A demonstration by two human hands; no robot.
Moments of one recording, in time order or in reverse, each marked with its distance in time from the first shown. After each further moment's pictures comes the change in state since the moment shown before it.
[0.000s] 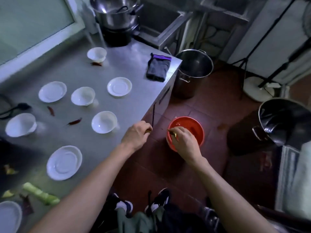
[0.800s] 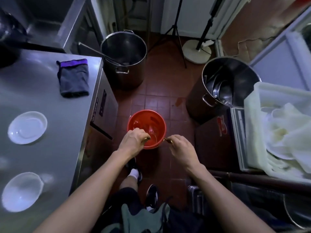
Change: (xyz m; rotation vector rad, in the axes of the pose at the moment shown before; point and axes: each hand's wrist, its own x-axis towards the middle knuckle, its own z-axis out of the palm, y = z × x) left_hand 0.162 0.097 0.148 0.034 -0.384 0.430; right_hand -0.034 0.170 -0.044 -0.089 -0.024 0.504
